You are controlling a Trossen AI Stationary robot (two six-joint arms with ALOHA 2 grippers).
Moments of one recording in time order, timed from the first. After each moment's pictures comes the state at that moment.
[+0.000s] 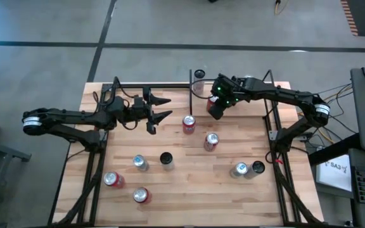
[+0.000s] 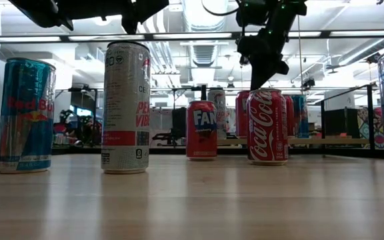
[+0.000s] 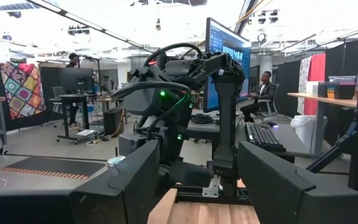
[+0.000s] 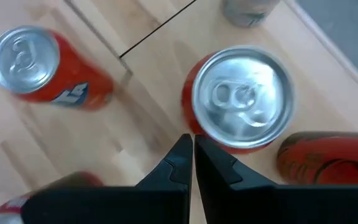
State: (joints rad) left arm 0.17 1.12 0.64 0.72 0.03 0.01; right arm -0.43 1.51 1.32 -0.90 0.06 0.23
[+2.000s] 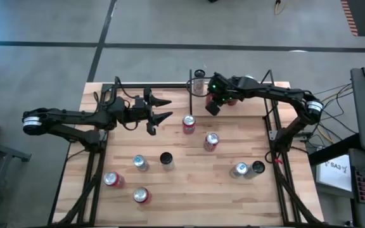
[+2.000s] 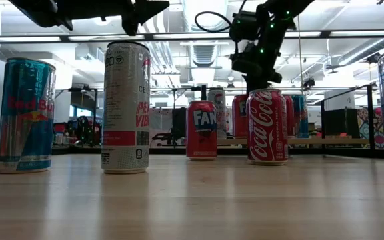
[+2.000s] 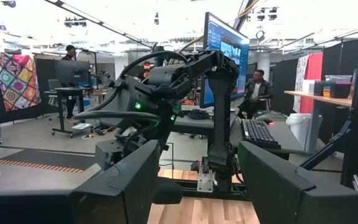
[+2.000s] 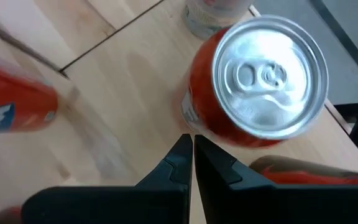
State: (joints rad) left arm 0.17 1.12 0.64 0.70 0.03 -0.01; right arm -0.47 1.59 1.31 -0.81 0.16 0.14
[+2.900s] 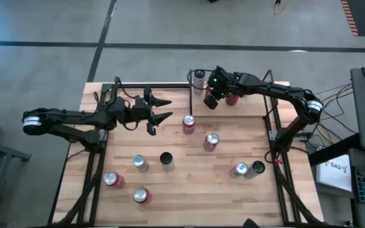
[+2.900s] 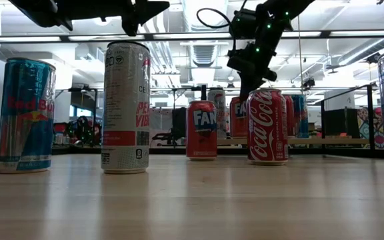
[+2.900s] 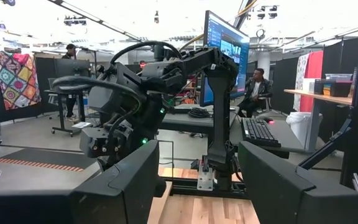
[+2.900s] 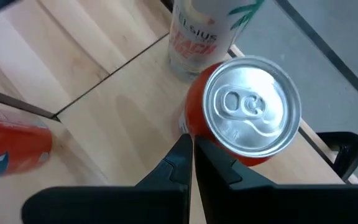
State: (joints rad) left arm 0.17 1.12 0.64 0.70 0.03 -0.01; right arm -0.52 1.60 1.34 -0.73 0.16 0.10
